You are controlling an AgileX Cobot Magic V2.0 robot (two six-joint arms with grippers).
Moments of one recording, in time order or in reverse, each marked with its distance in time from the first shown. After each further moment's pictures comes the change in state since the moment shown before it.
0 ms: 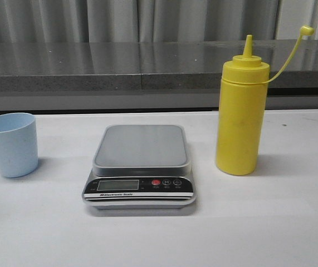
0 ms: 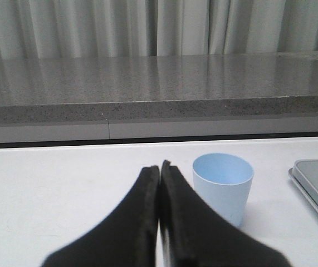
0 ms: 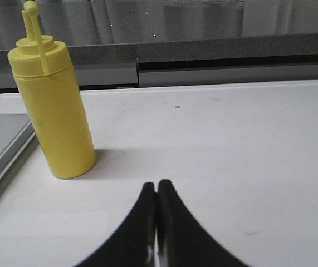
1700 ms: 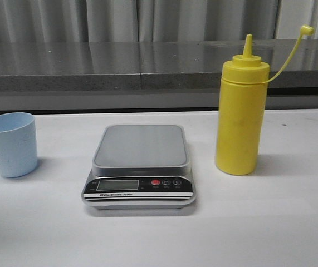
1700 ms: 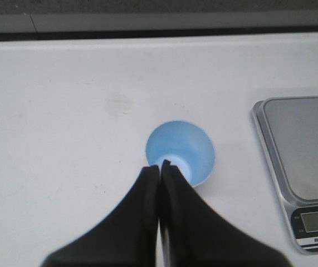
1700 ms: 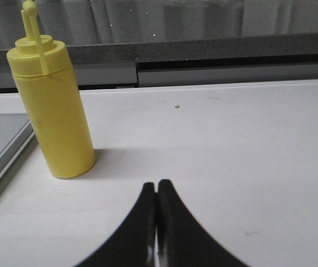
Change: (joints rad) left arm 0.000 1.137 -0.914 -0.118 0.520 0.062; right arm 0.000 0.000 0.000 0.000 0.000 0.000
